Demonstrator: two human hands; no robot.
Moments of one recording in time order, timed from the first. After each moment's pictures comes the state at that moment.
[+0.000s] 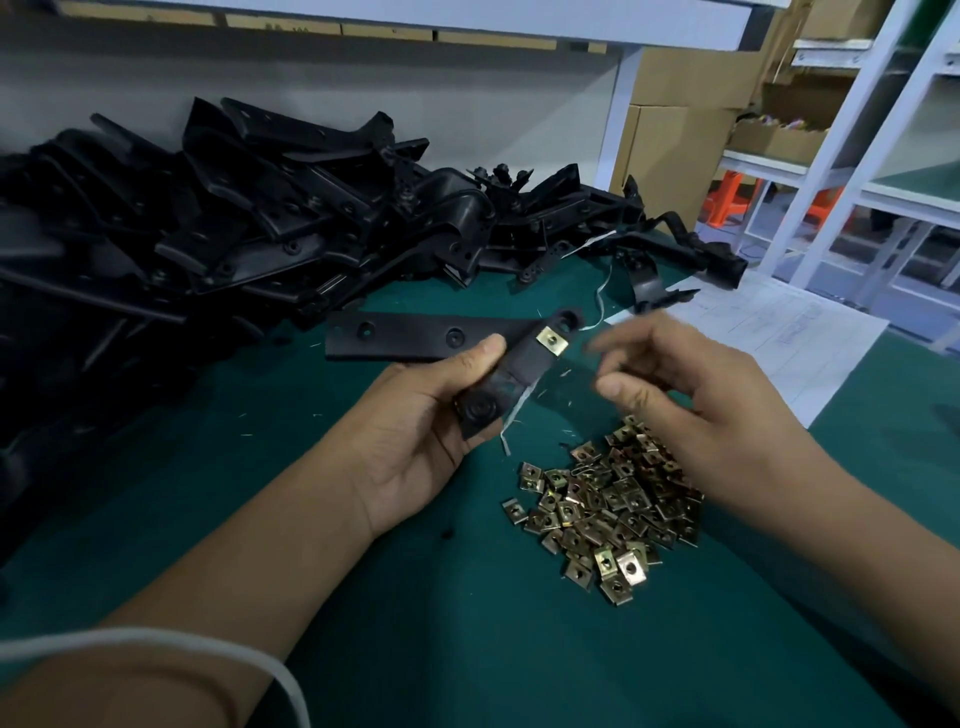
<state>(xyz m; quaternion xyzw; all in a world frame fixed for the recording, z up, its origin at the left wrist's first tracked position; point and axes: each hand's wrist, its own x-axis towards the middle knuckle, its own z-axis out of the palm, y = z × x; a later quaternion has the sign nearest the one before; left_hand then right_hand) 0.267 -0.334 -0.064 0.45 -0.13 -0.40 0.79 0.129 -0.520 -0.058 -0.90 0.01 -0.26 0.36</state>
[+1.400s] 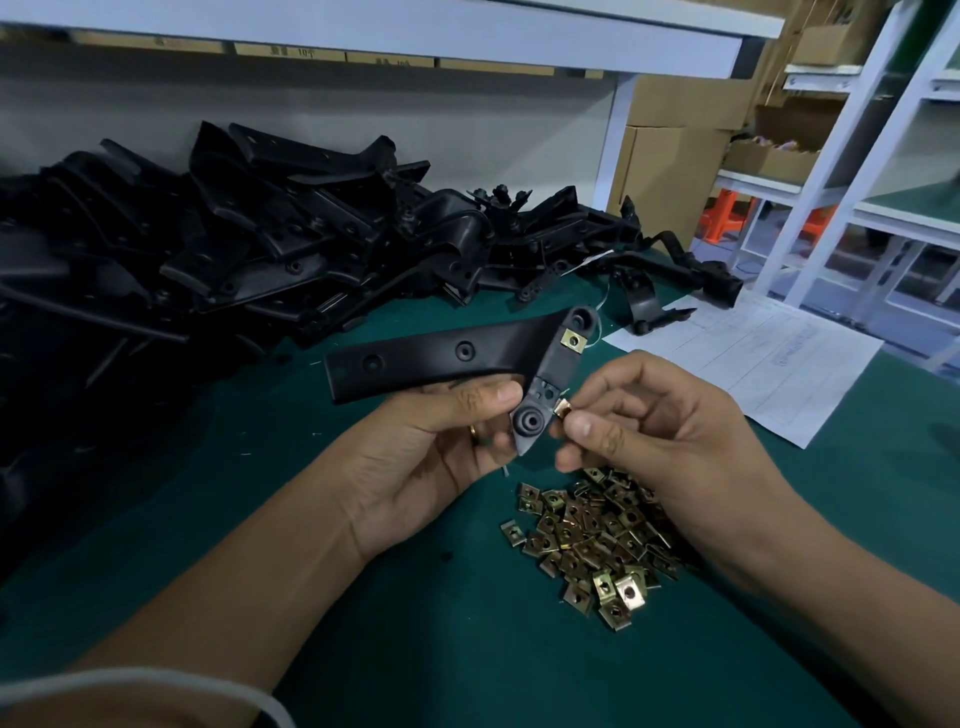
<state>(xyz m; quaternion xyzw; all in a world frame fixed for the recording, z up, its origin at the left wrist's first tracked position) 0.271 -0.327 -0.066 0.41 -0.20 -0.46 0.76 0.134 -0.492 -0.062 -0.70 0.01 -0.23 0.67</state>
